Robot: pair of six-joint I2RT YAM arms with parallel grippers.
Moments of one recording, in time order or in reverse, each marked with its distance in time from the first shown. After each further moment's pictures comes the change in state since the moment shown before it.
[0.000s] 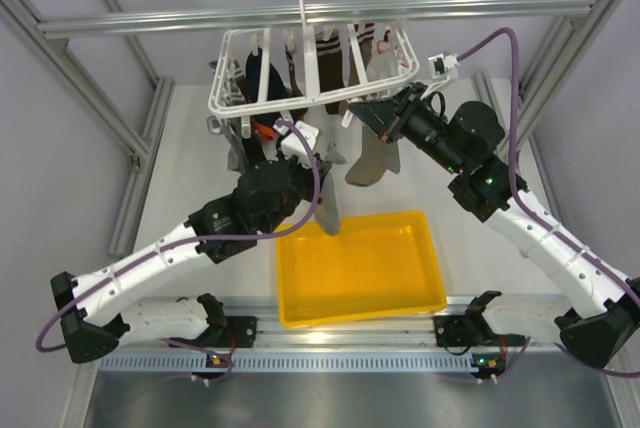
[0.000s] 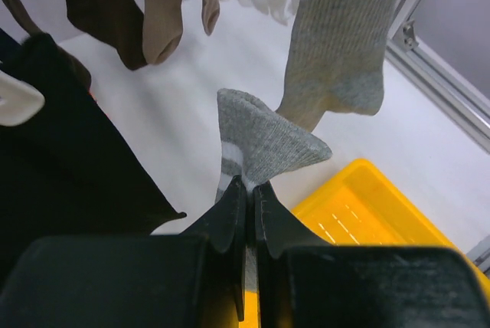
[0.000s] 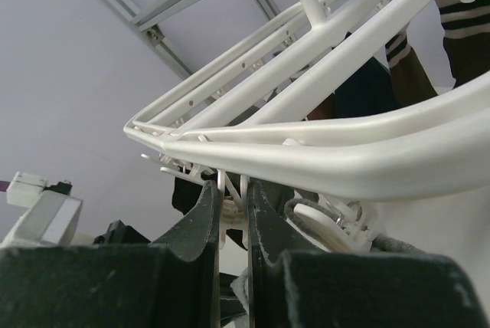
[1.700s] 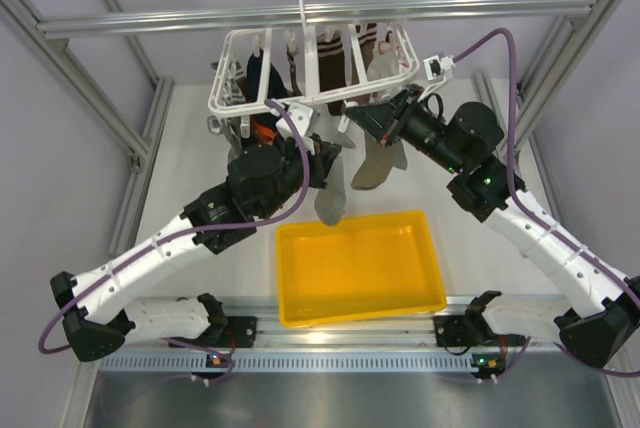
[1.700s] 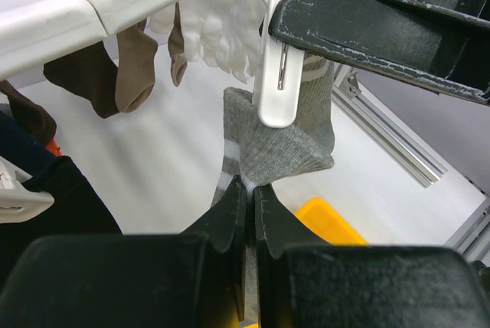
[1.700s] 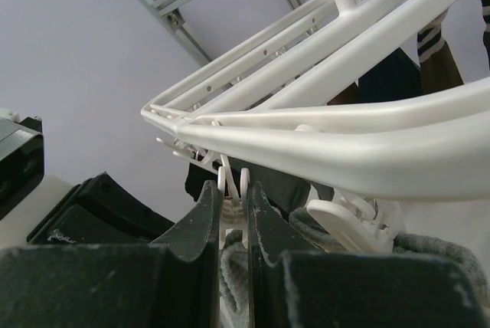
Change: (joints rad) left arm 0.041 0.029 0.108 0.059 0.125 -0.019; right arm -0.005 0.002 -0.015 0.029 -0.080 0.013
